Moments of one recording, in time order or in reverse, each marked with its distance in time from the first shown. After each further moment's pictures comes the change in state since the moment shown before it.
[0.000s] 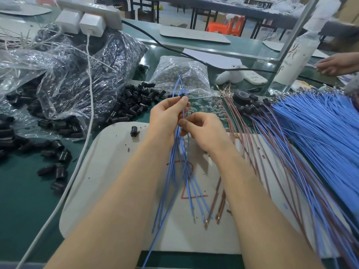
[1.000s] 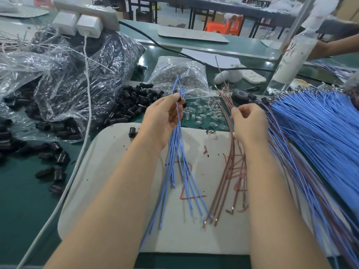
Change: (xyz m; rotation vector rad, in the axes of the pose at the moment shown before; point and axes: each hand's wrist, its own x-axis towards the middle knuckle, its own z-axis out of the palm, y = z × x) left_hand 0.027 -0.009 -0.017 -0.145 -0.045 -0.105; right_hand 0.013 0.035 -0.059 -0.190 0.547 0.087
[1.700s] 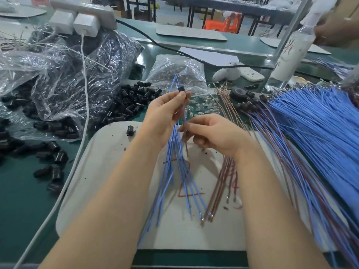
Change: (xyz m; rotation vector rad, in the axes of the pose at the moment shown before) left_hand -0.005 -0.003 0.008 0.063 -0.147 0.114; right_hand -0.025 -0.022 0.016 0.374 -0.930 0.035
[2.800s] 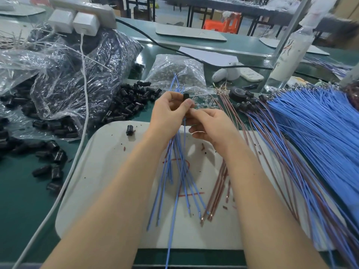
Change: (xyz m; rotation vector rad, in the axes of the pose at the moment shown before) left_hand 0.000 -0.010 0.003 0.422 0.083 0.182; right_hand 0.009 -0.002 0.011 0.152 0.327 -0.019
